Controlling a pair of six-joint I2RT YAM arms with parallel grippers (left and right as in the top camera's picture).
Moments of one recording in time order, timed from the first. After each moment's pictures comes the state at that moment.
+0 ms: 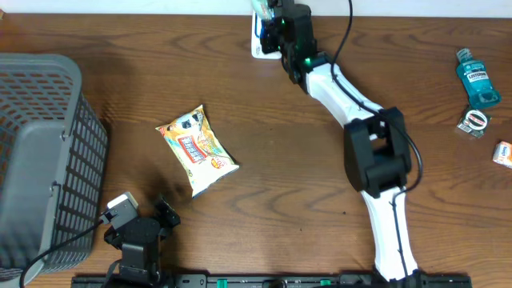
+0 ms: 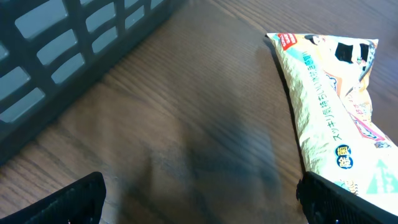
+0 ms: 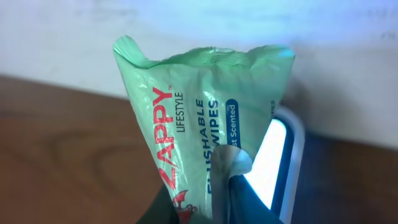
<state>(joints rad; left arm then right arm) -0.21 0.04 0.20 -0.86 -0.43 -0.60 0.38 2.46 2.02 0.05 -0.04 0.15</state>
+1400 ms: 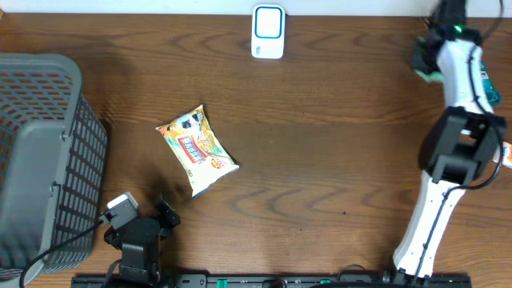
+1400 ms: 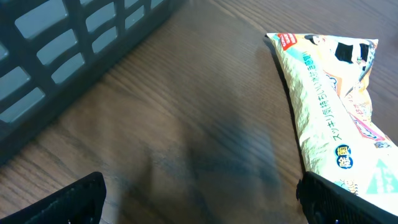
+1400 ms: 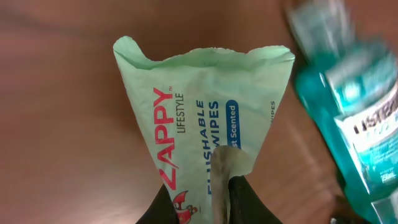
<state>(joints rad) -0.21 0.04 0.20 -0.86 -0.43 -0.60 -0.24 2.50 2.23 -0.87 0.23 -0.03</state>
